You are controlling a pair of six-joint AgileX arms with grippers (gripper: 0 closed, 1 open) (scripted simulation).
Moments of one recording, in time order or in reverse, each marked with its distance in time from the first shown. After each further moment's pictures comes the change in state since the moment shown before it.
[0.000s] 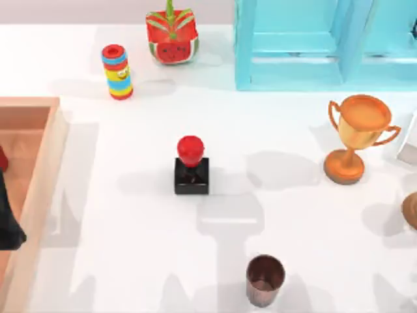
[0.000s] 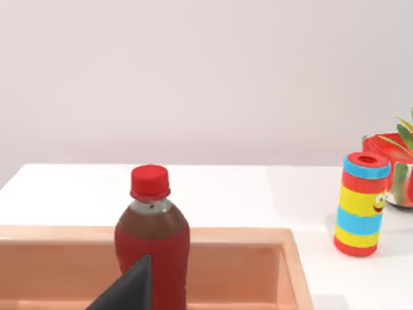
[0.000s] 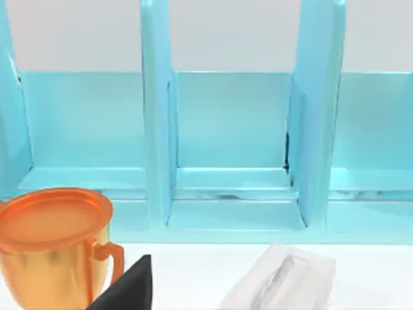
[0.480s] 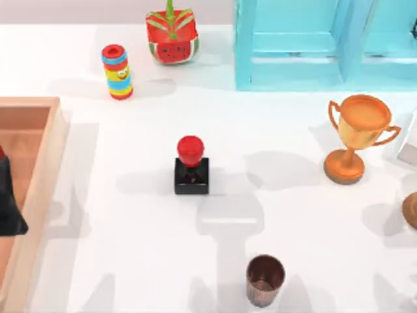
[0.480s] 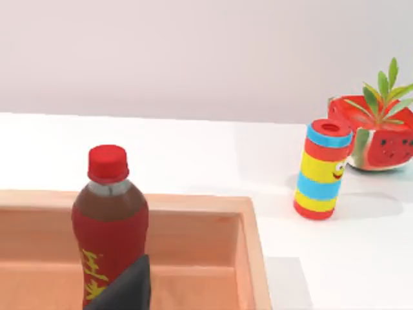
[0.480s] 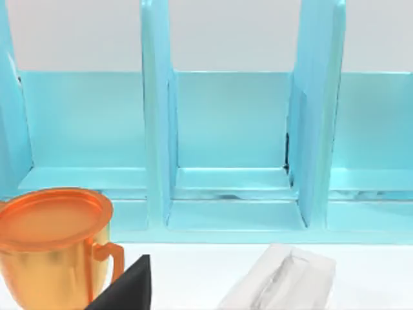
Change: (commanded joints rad) left arm -0.051 0.186 0.178 -0.127 0.005 -0.056; right arm 0.000 0.000 0.000 0.000 0.000 0.000
